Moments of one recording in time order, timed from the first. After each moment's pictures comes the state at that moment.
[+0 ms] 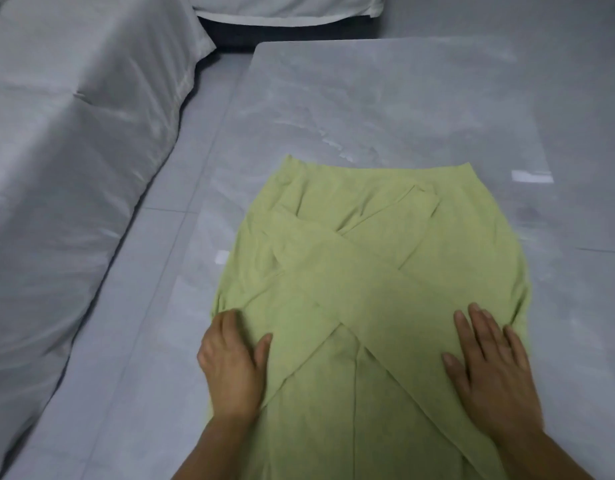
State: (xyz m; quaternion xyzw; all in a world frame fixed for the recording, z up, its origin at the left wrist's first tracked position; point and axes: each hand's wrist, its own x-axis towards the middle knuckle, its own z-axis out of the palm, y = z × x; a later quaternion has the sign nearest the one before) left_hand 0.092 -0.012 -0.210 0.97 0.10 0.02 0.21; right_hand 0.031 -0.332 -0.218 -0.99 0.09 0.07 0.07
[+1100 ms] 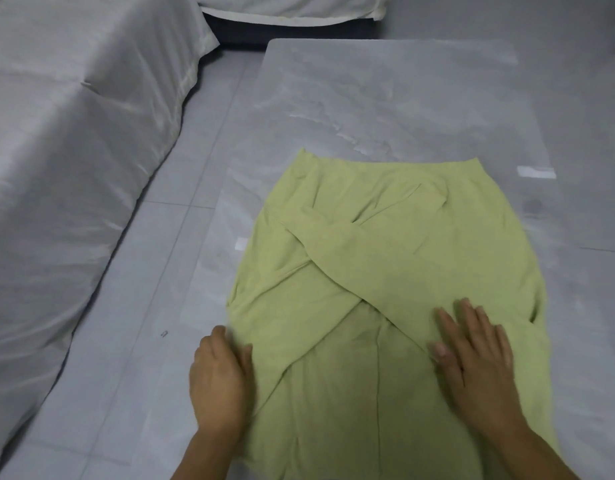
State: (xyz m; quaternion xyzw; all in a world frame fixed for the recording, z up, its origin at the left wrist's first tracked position) left_hand 0.061 0.038 -0.194 0.98 0.14 -0.02 0.17; right_hand 0.015 -0.277 -0.211 -0.98 0.11 0.04 0.15
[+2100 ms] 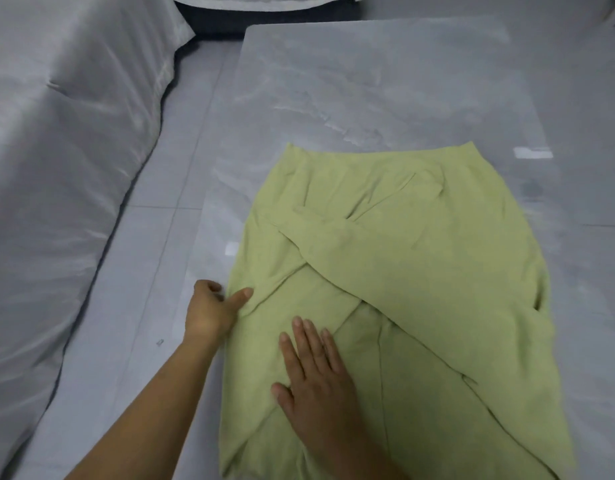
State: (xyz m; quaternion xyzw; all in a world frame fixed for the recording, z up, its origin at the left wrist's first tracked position) left_hand 0.175 0.050 -0.193 0.87 0.26 -0.16 0.38; right_hand 0.038 -0.086 -0.224 -0.98 -0.07 0.06 0.15
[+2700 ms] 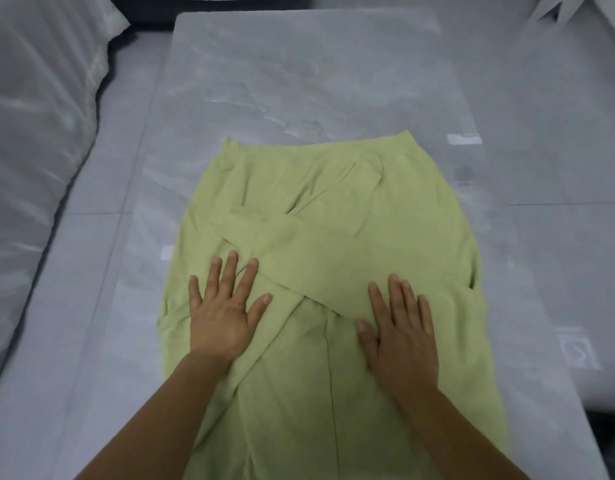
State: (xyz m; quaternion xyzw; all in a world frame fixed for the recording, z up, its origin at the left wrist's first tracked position) left_hand 0.146 -0.022 -0.227 0.98 -0.15 -0.11 0.07; right_hand 0.032 -0.253 -0.225 -0.98 0.16 0.04 0.09
